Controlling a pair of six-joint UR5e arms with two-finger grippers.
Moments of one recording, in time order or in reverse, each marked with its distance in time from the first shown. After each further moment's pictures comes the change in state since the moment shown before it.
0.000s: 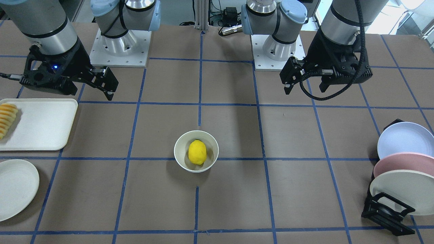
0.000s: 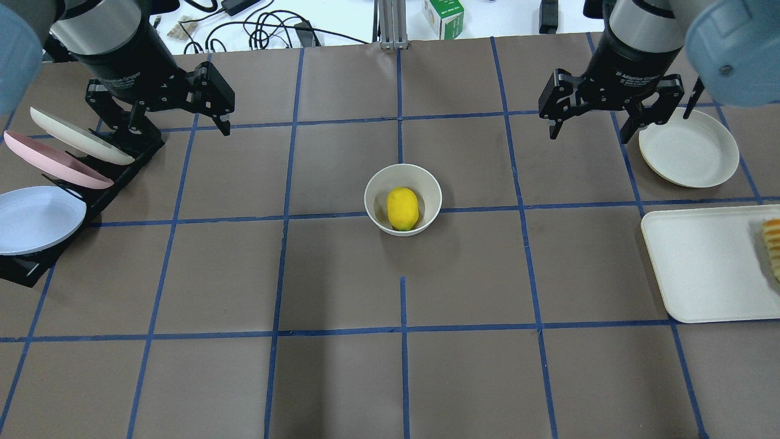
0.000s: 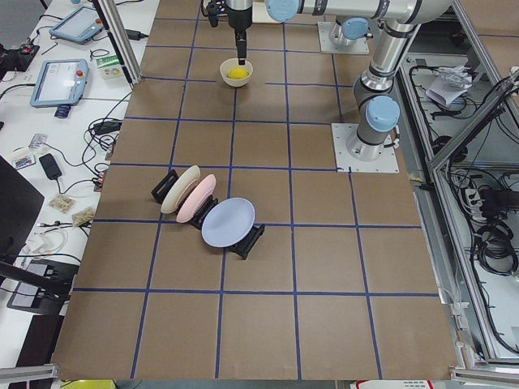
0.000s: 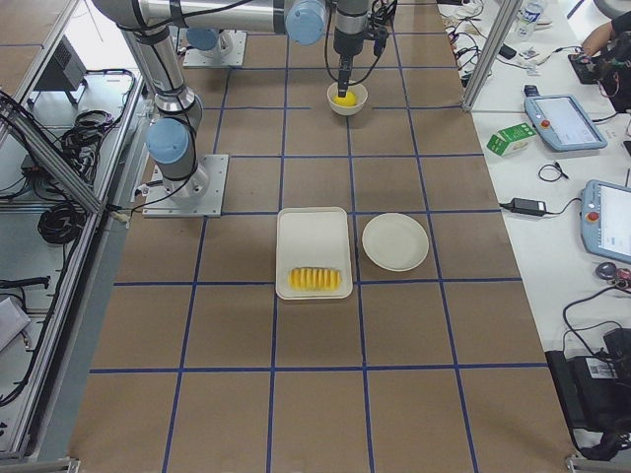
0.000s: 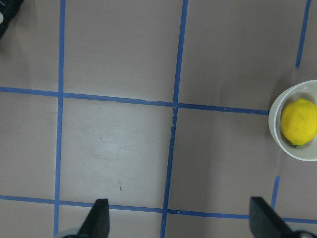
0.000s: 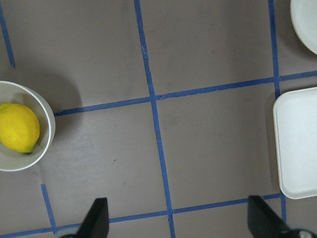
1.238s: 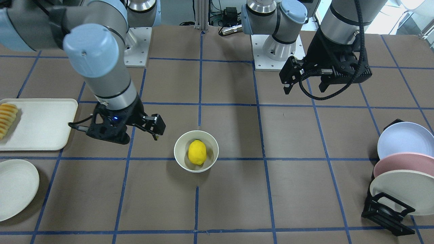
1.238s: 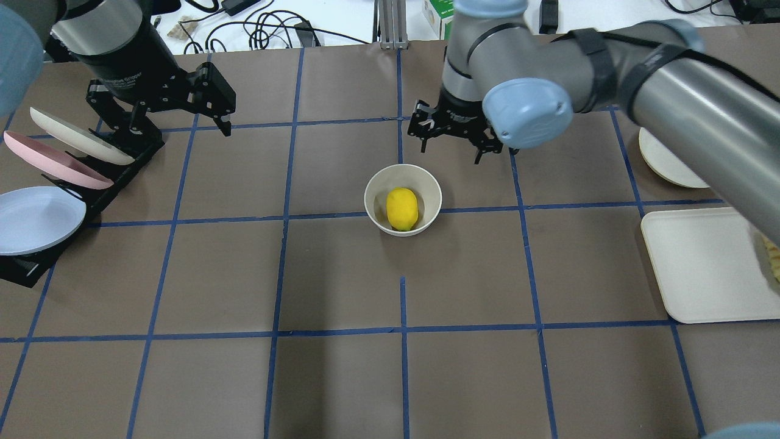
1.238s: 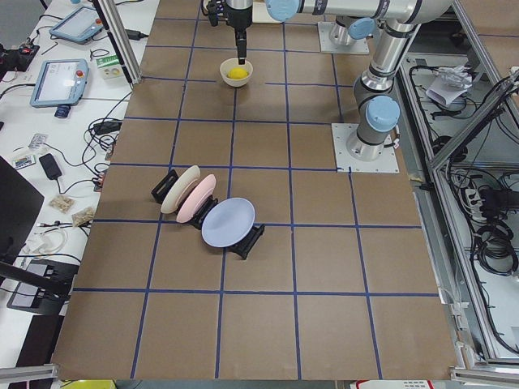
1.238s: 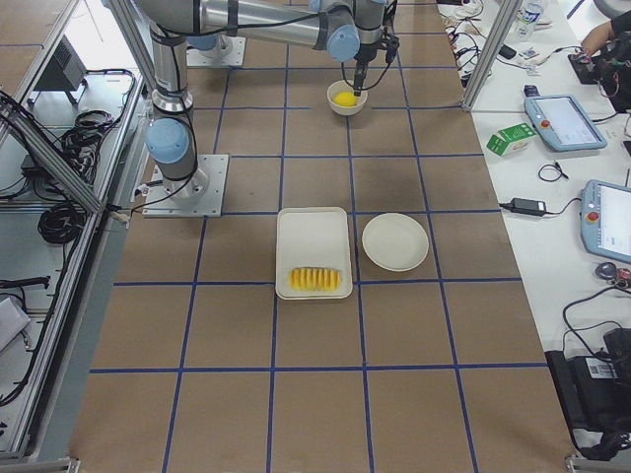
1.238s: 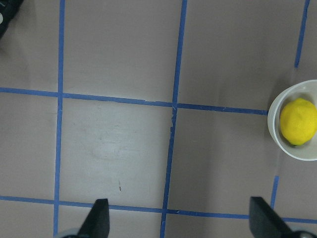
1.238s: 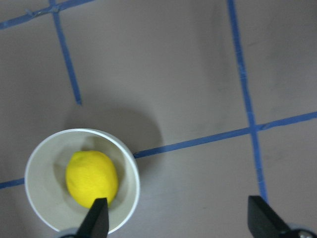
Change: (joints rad) left arm -0.003 0.001 0.000 0.000 0.000 0.000; right arm 0.128 0.182 -0.012 -0.205 0.033 0.199
